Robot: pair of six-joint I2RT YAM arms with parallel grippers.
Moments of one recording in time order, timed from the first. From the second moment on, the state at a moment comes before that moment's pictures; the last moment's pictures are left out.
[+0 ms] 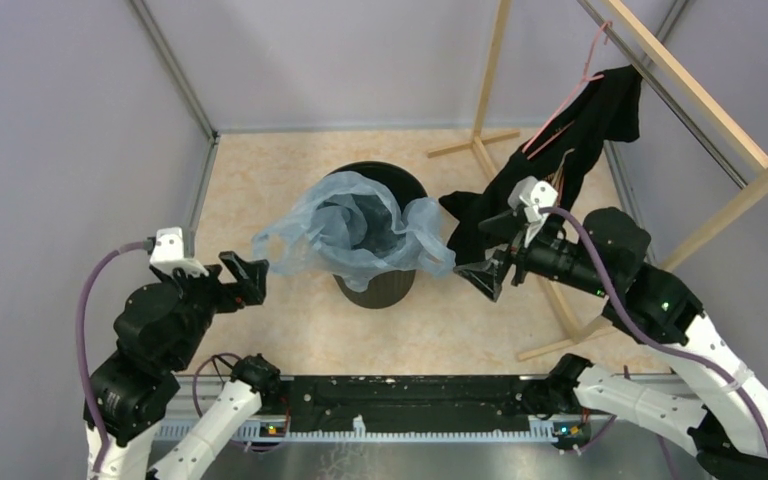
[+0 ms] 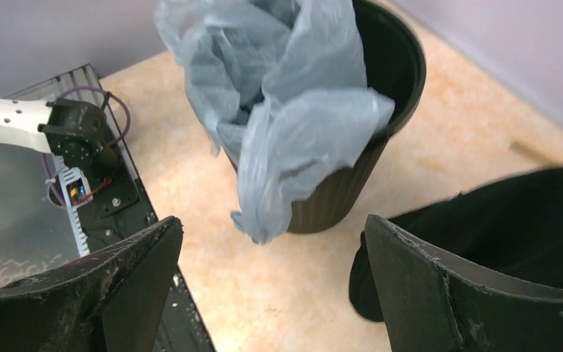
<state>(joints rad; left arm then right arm) -0.43 0.43 1.17 -1.02 -0.27 -0.41 0.80 0.75 1.12 -0.59 -0.22 0.01</state>
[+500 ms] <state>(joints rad) -0.43 0.78 1.24 -0.91 -0.29 -0.29 0.82 1.14 1.44 -0.65 -0.24 -0.21</state>
